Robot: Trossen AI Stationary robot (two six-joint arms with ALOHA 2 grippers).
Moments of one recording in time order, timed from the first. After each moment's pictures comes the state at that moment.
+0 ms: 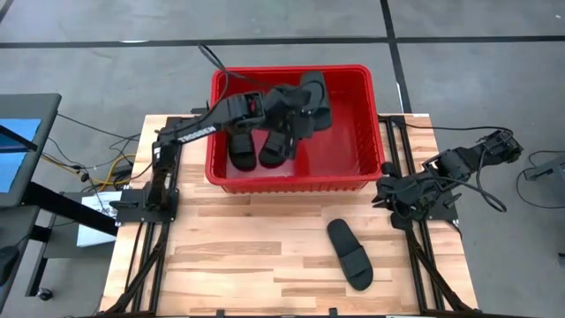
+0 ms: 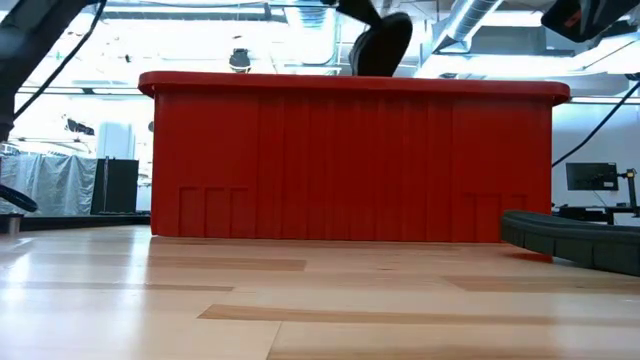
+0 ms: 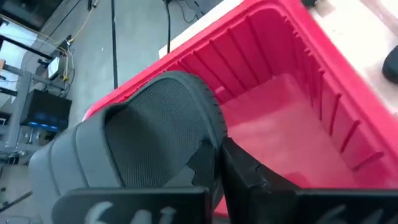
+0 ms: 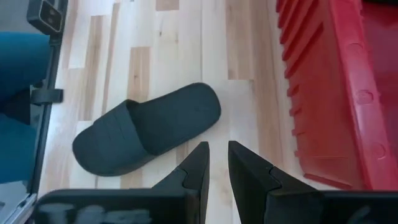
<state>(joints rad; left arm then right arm) 0.21 2.02 2.36 -0.96 -0.08 0.74 0.45 0.88 1.05 -1.18 0.14 0.38</state>
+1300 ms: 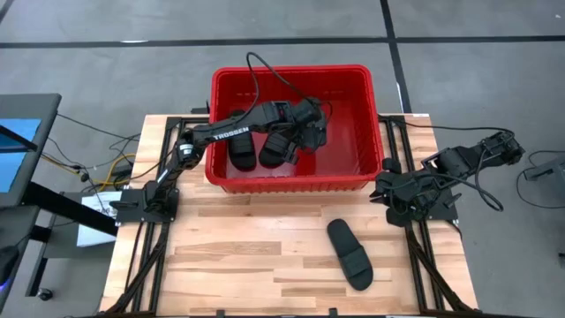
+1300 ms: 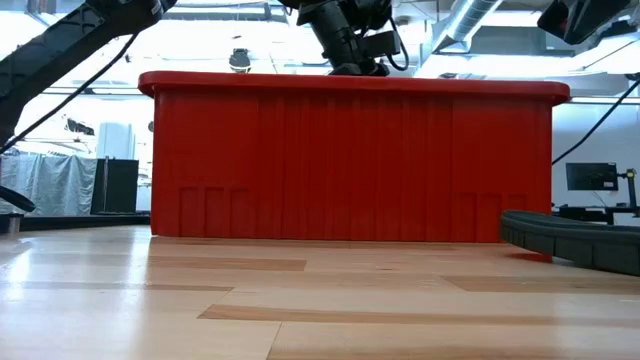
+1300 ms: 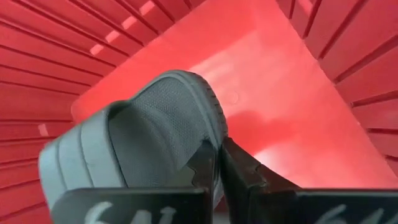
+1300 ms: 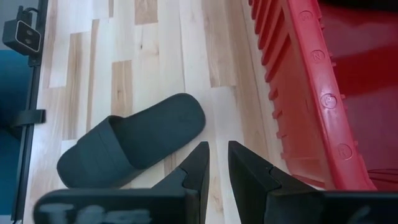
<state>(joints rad) 0.29 2.25 2.33 -1.04 -0.01 0.85 0.41 0.88 1.05 -1.17 0.19 0.41</state>
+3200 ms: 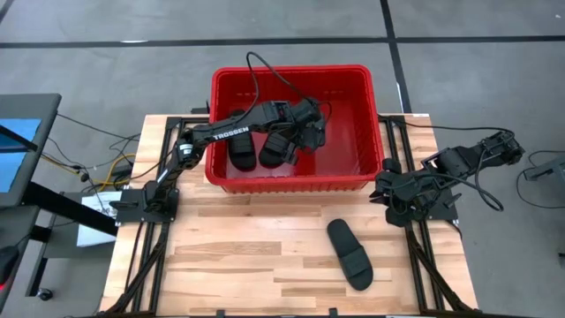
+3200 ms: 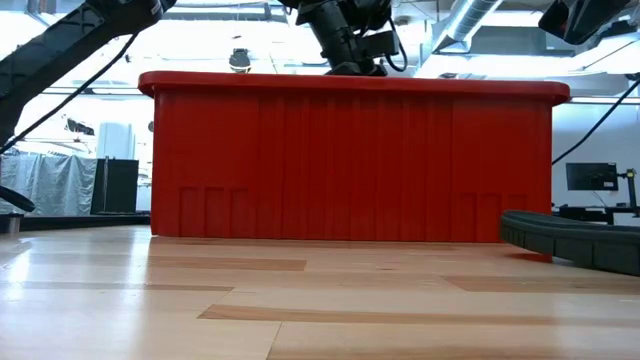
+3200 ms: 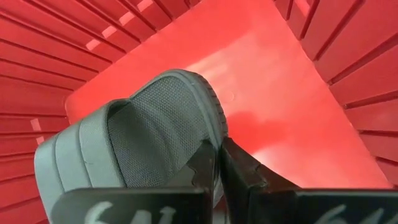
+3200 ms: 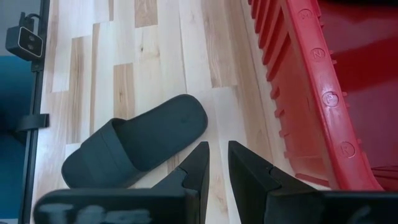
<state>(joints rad) 0.29 2.24 2.33 -1.06 -0.01 0.82 0.41 0.88 1.05 -1.17 0.18 0.44</state>
